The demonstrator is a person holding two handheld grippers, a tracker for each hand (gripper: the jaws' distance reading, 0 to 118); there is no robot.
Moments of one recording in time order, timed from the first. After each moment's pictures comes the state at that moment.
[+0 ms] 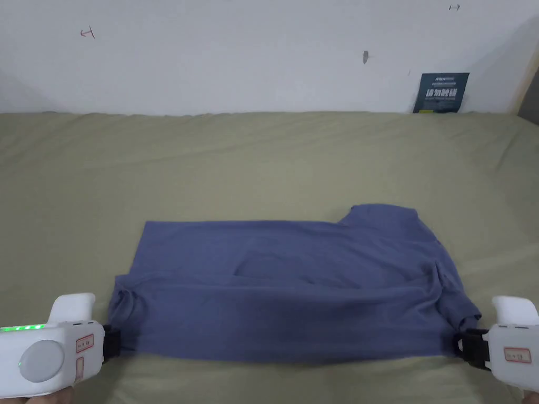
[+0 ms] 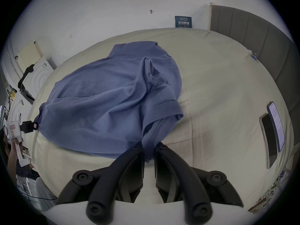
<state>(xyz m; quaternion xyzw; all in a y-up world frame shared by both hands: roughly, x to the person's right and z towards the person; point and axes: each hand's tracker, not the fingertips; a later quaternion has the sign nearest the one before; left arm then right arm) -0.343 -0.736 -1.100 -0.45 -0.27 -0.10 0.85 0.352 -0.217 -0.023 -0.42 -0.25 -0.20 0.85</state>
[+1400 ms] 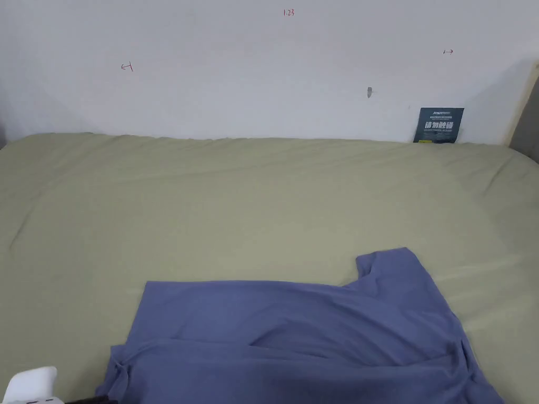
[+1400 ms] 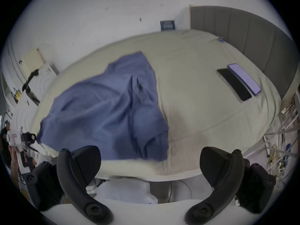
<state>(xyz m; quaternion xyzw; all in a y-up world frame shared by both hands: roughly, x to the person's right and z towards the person) -0.545 -0.800 -0.871 -0.50 -0.23 -0.04 0.84 0.255 -0.196 0.137 -0.38 -0.29 -0.23 0.84</state>
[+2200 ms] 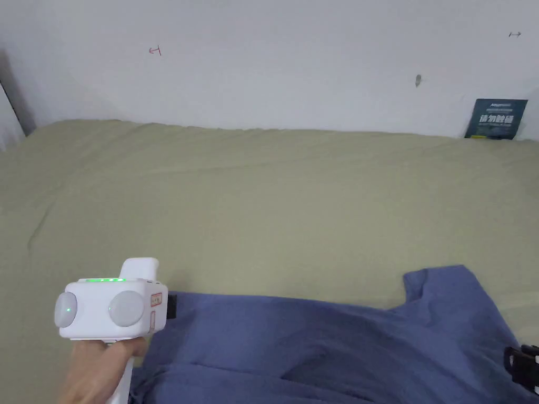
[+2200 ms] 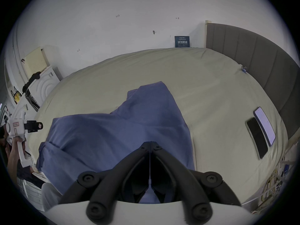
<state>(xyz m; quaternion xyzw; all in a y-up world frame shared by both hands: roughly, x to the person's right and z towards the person) -0.361 -0.685 -1.135 -0.43 -0.24 -0.09 0.86 0.314 -0.173 -0.034 -0.37 -0.27 -0.18 0.87</state>
